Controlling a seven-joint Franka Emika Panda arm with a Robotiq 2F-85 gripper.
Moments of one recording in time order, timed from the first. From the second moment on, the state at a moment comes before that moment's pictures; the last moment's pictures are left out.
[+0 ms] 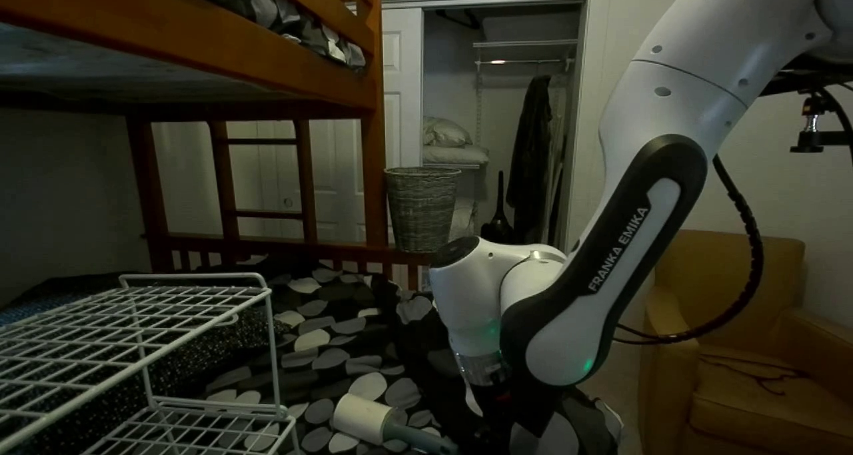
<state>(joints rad) 0.31 0.20 0.22 -2.44 -0.43 2.38 0.57</state>
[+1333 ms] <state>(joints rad) 0.39 0.33 0.12 -2.38 -0.67 2.38 0.79</state>
